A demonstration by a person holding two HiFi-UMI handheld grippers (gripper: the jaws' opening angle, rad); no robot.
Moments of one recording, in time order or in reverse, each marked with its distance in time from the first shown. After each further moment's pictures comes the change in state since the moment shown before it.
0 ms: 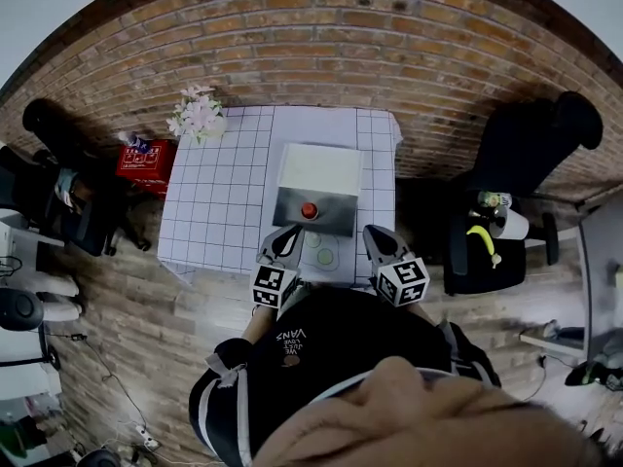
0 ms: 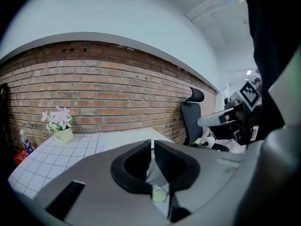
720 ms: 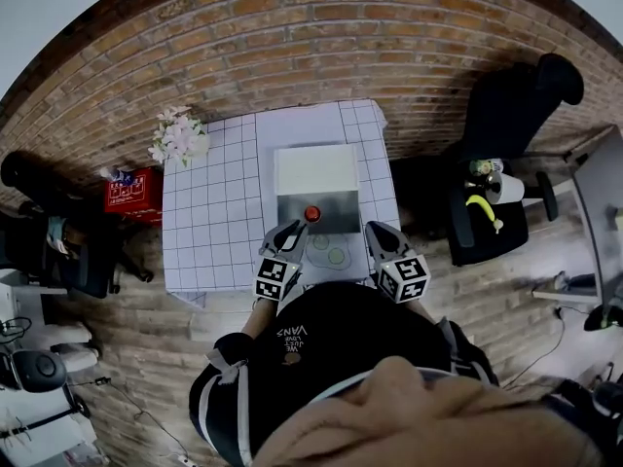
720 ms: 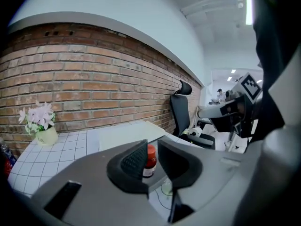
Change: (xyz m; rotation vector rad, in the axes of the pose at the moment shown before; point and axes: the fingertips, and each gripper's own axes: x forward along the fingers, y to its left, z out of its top) left arm 0.024 0.029 -0.018 0.052 0.095 -0.202; right arm 0.010 0.008 -0.008 0.073 -0.034 -0.197
